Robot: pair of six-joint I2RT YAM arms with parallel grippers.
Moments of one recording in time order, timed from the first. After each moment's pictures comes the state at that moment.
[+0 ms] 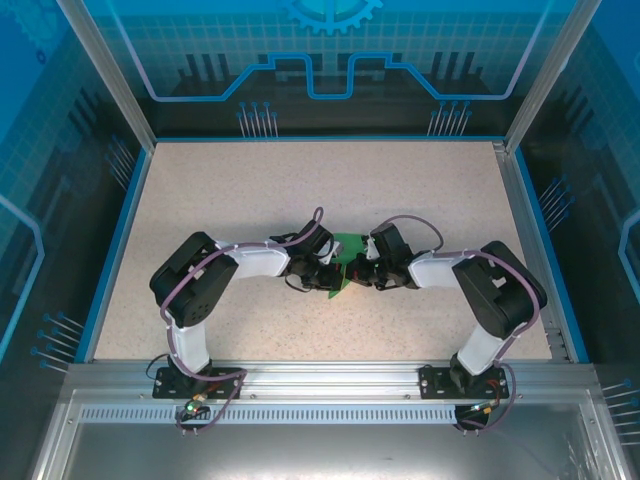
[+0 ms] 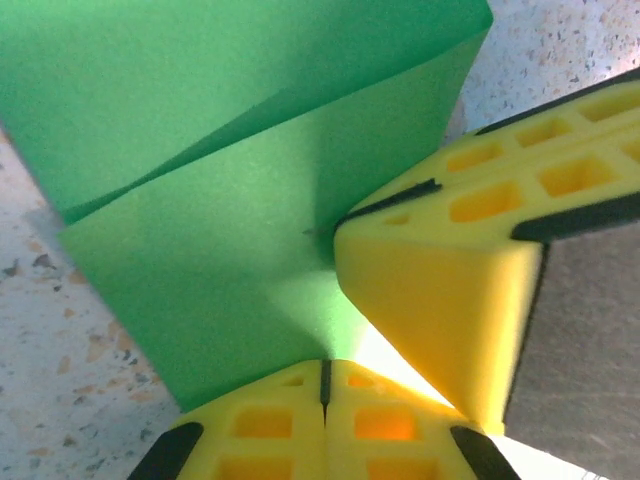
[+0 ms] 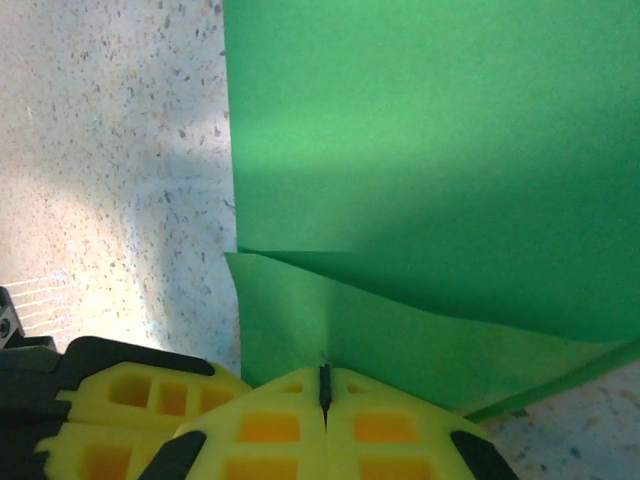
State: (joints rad) left arm -0.68 1.87 1.00 -0.24 0.44 -0.56; right arm 0.54 1.70 0.68 0.09 -0.43 0.80
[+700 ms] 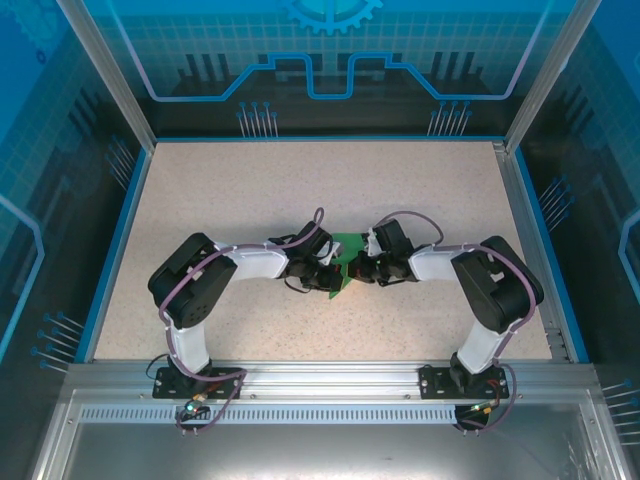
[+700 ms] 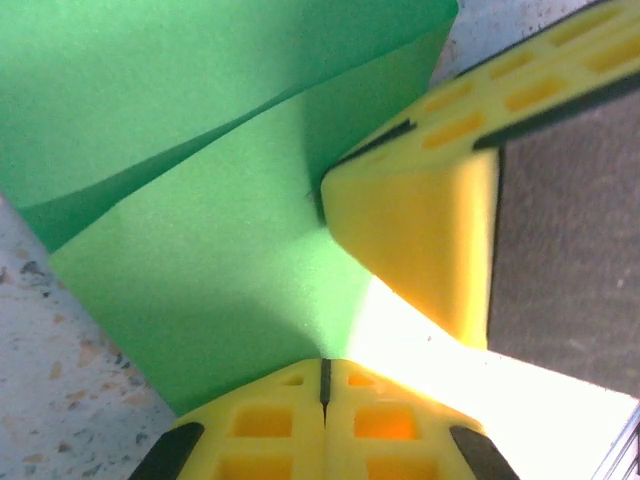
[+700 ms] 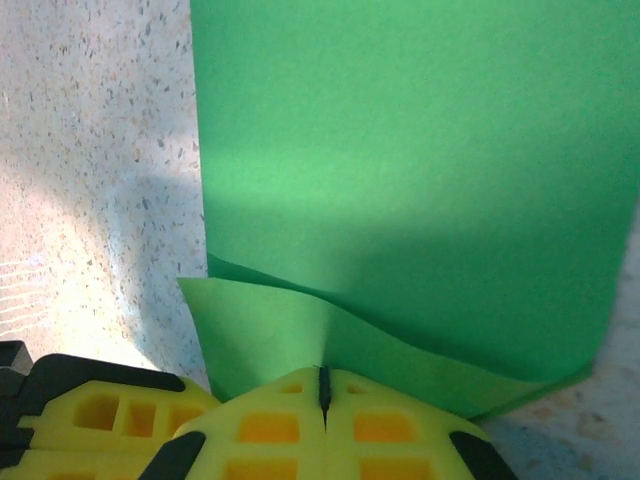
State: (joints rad) left arm -0.68 1.86 0.98 -0.21 0.44 -0.53; right arm 0.48 1.73 0.74 0.01 -0.47 0.69
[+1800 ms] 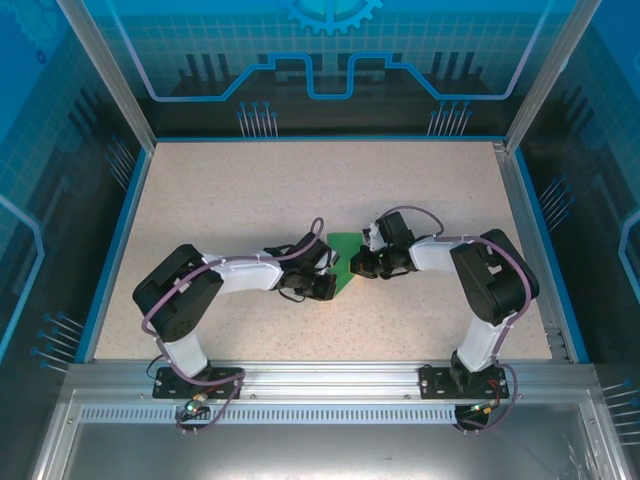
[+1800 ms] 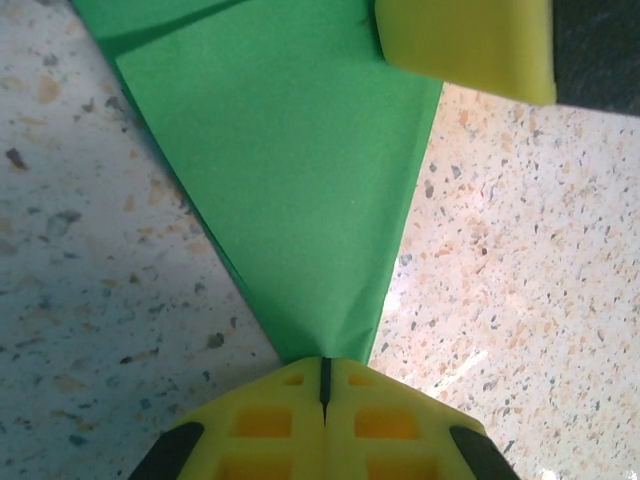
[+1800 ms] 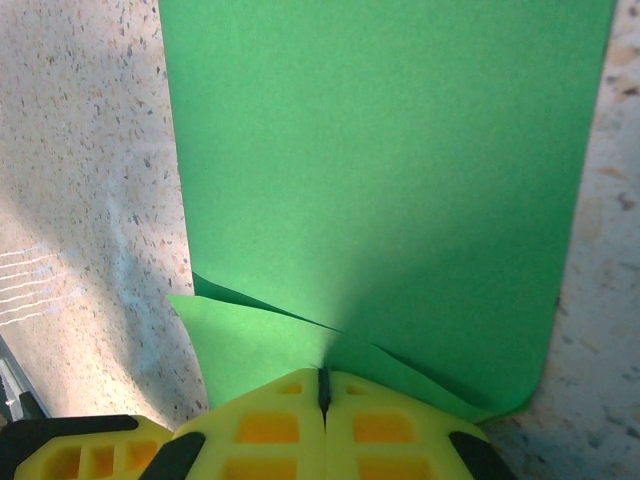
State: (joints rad) left arm -0.75 1.74 0.89 -0.26 0.27 -0.52; right arm 0.43 1.78 0.81 -0.09 -0.53 0.62
